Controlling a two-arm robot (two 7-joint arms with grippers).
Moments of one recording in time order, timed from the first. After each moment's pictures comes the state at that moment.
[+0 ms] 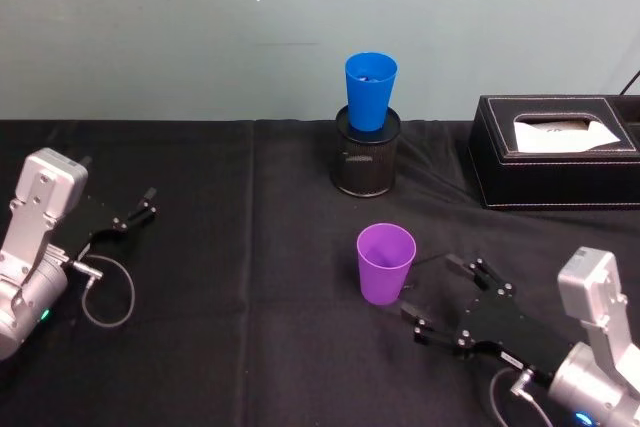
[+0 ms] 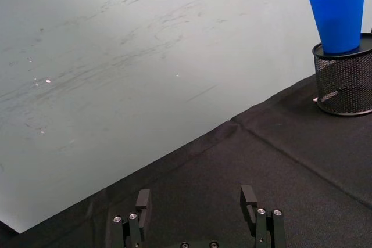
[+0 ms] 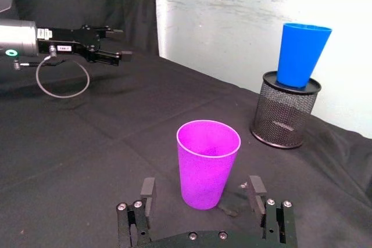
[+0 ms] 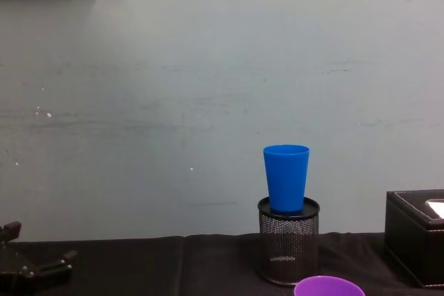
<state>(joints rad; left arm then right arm) -0.20 0.60 0.45 -1.41 -0.25 -0.12 0.03 -0.02 0.64 -0.41 -1.58 0.39 -0.24 0.39</state>
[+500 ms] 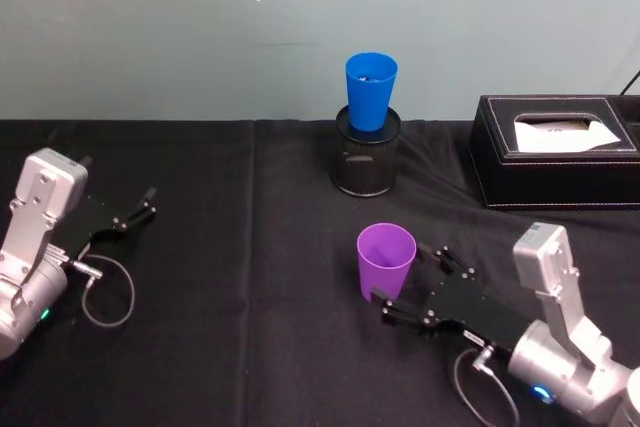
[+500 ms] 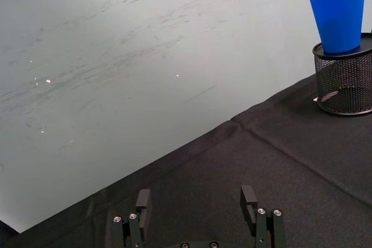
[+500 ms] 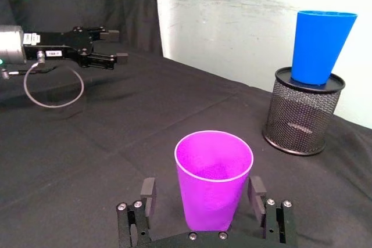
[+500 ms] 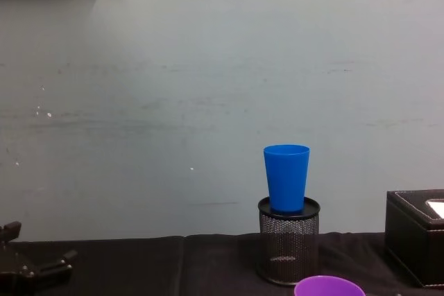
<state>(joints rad) -0.20 0.60 0.45 -1.41 -0.25 -0.12 0.03 0.09 0.52 -0.44 -1.45 0.38 -0.19 0.45</state>
